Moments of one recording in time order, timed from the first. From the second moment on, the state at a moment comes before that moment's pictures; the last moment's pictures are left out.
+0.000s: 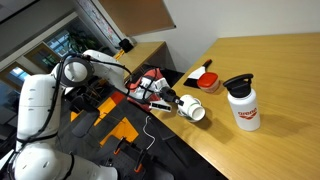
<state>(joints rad) 0.03 0.90 -0.07 -1.82 -1.25 1.33 1.67</state>
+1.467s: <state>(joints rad) -0.02 0.85 -0.03 -1.80 -1.34 1.35 1.52</state>
